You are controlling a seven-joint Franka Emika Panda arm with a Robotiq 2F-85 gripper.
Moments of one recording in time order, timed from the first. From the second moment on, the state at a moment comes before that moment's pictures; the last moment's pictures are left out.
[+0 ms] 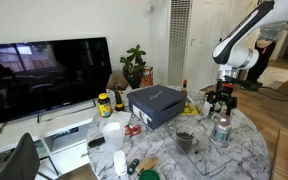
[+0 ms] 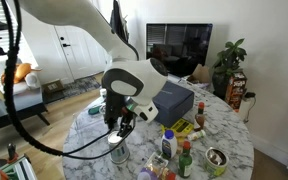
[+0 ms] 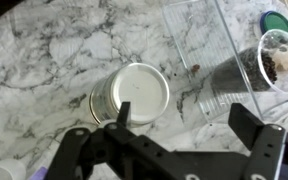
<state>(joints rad) -0.16 0.16 -0.16 -2.45 0.59 2.14 -0.11</state>
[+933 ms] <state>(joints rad) -0.24 0.45 -0.17 -2.24 0.58 1.83 -0.02</state>
